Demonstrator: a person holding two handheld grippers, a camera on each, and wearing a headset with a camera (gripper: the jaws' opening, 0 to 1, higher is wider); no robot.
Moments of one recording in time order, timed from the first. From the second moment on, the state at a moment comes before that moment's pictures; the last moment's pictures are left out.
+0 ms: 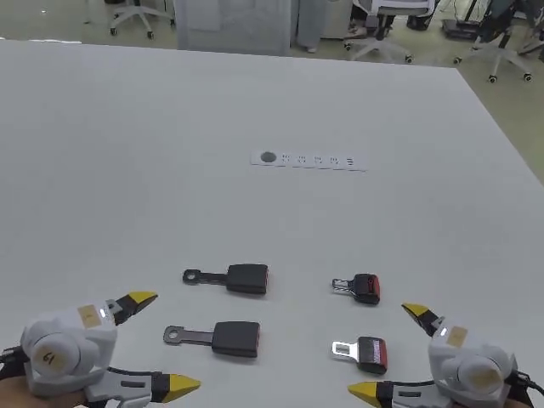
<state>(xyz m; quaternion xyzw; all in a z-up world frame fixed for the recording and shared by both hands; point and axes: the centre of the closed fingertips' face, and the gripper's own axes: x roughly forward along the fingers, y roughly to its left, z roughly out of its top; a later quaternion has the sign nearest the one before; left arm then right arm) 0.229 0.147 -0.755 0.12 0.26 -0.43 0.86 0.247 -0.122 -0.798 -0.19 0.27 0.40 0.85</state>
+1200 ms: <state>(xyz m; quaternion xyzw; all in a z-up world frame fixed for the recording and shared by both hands) 0.242 0.138 -0.758 0.13 0.26 -0.44 0.85 0.247 -0.126 -0.808 -0.19 0.29 0.43 0.83</state>
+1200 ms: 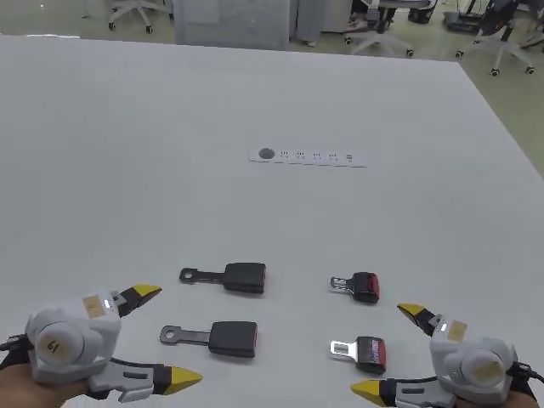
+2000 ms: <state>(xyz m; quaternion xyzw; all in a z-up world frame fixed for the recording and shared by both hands) 0.254 0.121 -0.794 0.18 0.30 -0.49 0.80 0.249 -0.129 -0.836 -0.18 0.34 0.47 0.80</state>
